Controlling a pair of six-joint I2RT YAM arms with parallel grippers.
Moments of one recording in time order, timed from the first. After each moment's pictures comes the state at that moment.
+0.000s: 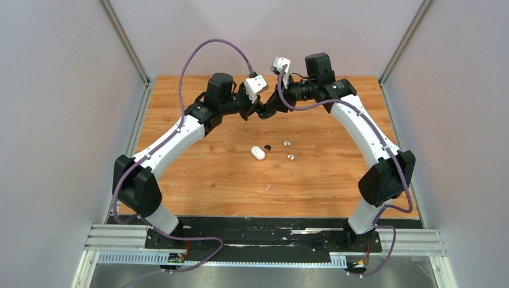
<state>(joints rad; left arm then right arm) -0.55 1.59 1.42 -0.21 0.43 0.34 0.40 1.73 1.78 -0.66 -0.85 -0.45</state>
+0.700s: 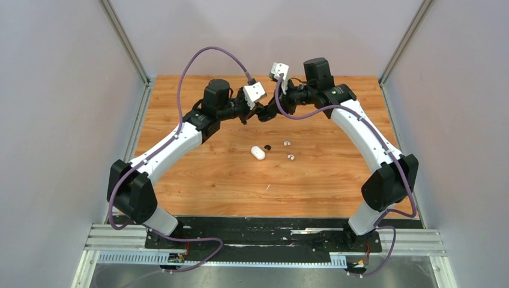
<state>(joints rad) -0.55 1.53 1.31 -0.09 0.47 0.40 0.43 1.68 1.70 -0.62 -0.75 -0.53</state>
